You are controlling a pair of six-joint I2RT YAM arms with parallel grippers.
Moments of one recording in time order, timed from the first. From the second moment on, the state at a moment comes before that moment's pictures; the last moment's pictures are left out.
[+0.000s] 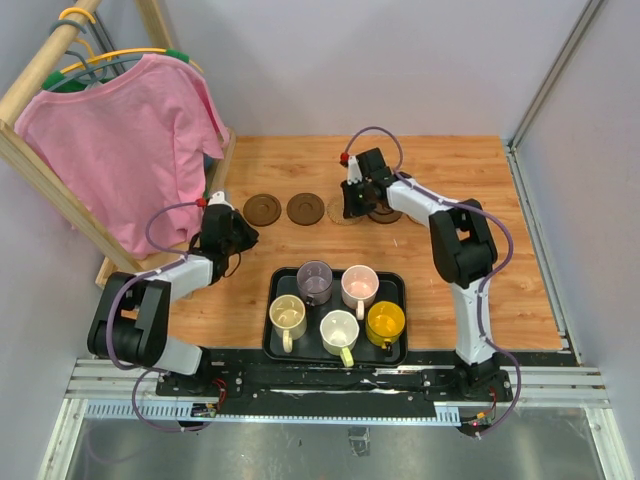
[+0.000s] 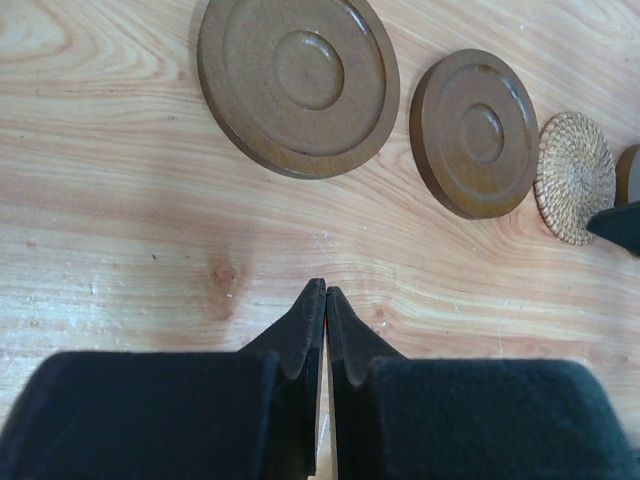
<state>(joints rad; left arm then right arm) -0.20 1.42 0.58 0.30 -0.02 -0.59 0.45 2.19 1.65 -0.38 -0.28 0.07</state>
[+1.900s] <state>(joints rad) -0.39 1.65 0.52 0.54 0.31 -0.48 0.36 1.22 0.87 -0.32 0.15 0.21</state>
